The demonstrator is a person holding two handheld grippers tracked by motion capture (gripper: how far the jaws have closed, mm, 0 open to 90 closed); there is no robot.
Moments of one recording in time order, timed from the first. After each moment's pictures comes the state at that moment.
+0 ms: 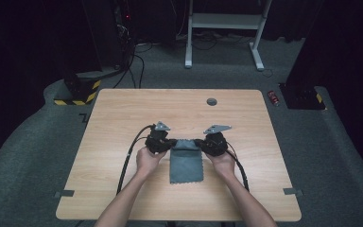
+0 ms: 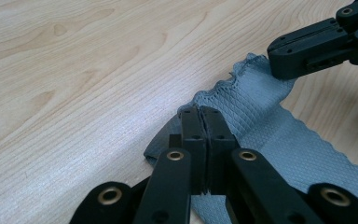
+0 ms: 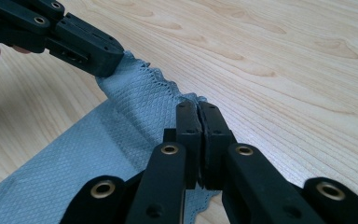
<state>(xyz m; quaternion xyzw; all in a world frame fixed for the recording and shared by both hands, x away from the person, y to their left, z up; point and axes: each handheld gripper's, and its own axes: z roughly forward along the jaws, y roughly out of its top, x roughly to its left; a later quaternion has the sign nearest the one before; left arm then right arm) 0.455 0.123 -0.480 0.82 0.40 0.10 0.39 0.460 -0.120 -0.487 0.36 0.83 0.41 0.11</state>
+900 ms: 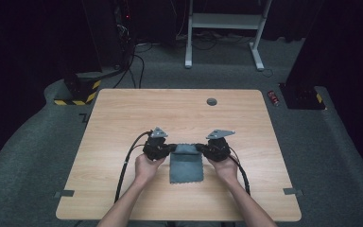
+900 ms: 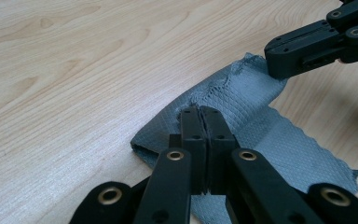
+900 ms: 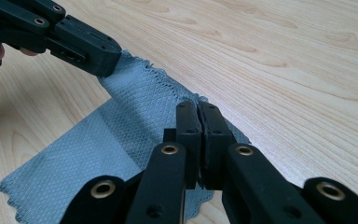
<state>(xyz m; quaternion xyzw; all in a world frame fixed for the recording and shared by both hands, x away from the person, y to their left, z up) 0.430 0.127 -0.484 0.81 0.40 0.10 0.42 0.441 -0.128 -0.486 0.34 0.83 0.42 0.10</state>
